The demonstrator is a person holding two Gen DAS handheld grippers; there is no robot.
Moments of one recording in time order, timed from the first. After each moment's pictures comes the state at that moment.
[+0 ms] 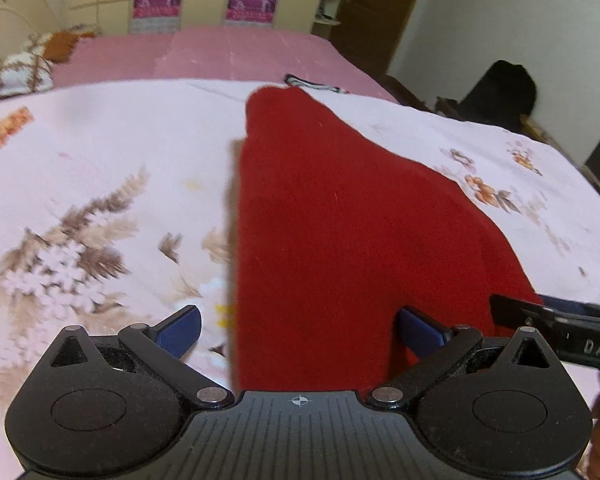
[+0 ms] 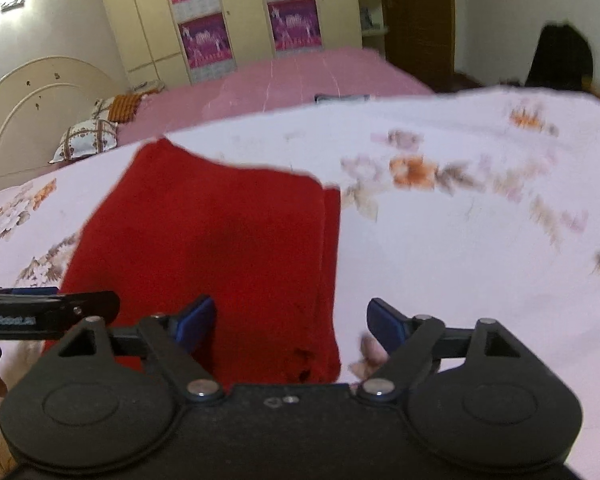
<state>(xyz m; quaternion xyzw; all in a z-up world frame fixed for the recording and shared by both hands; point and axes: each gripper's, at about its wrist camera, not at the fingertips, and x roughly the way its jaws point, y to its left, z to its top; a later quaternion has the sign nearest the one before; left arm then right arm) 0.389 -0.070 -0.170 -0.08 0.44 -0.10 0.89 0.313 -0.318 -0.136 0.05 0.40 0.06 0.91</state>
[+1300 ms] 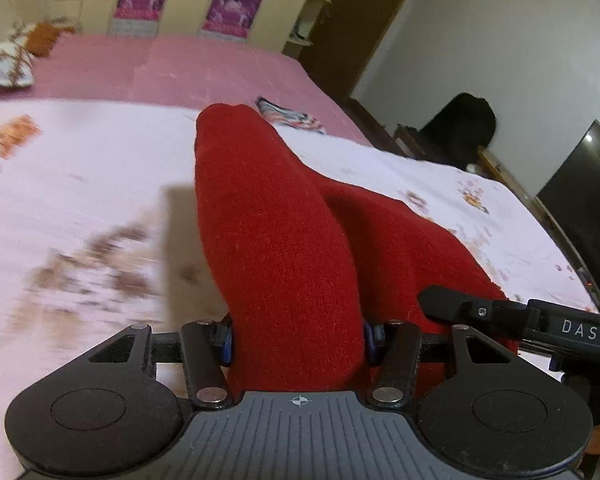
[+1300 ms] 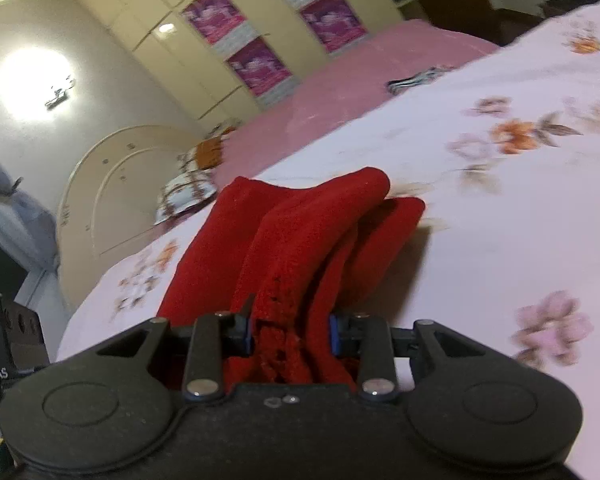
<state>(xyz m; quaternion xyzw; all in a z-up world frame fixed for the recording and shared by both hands) 0.366 -0.012 -0.117 -0.14 0.41 -0.14 0.89 0.307 -0.286 -0.102 0.24 0.38 0.19 0.87</state>
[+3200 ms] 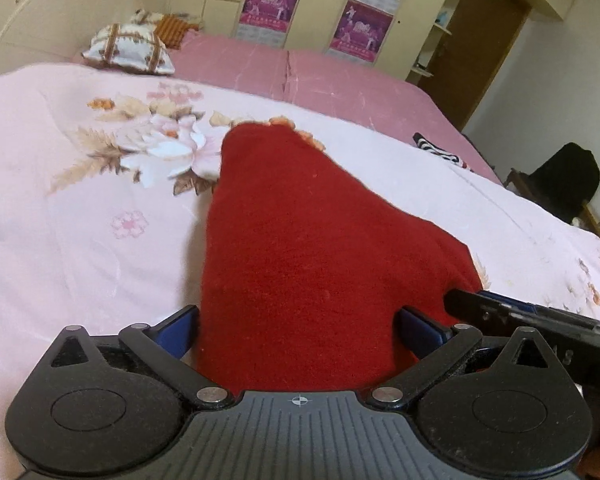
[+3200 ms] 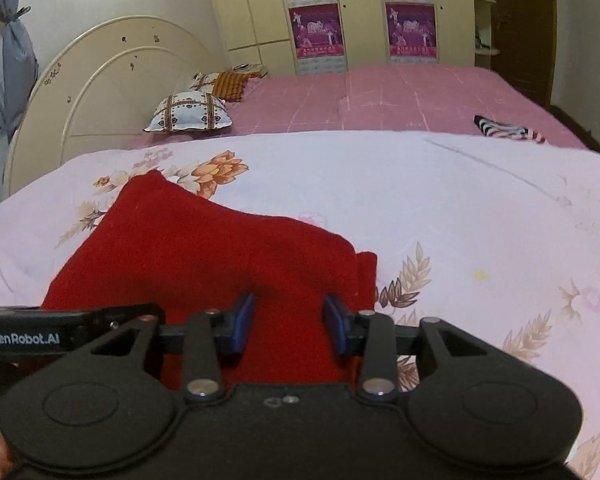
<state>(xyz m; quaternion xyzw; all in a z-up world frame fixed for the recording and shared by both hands) 0.401 0.217 -0.184 -0.15 0.40 0.01 0.90 0.385 0.002 -0.144 0.01 0.39 0.17 0.90</state>
